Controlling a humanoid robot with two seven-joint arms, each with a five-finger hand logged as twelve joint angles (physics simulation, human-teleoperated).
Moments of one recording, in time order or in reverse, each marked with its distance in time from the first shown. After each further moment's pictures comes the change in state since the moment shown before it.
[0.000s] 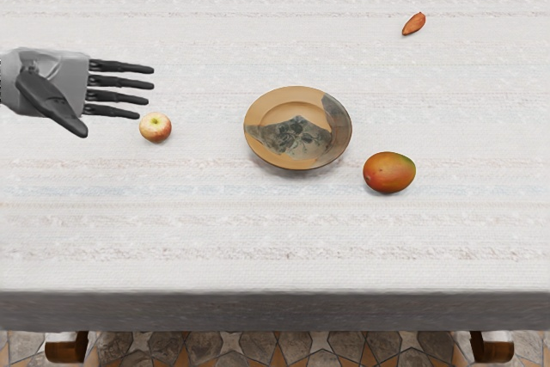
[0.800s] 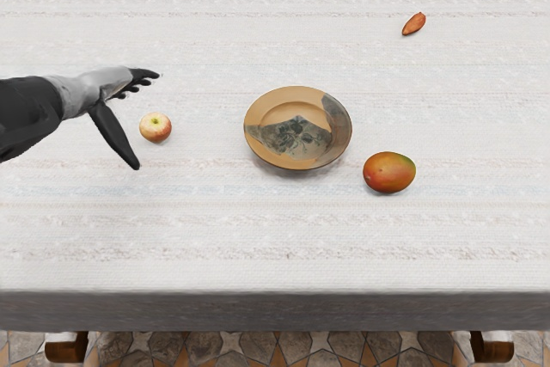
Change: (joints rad) left arm 0.080 -0.186 -0.001 -0.341 1.112 0.676 0.000; right arm -0.001 0.000 -0.001 0.000 -0.002 -0.001 0.000
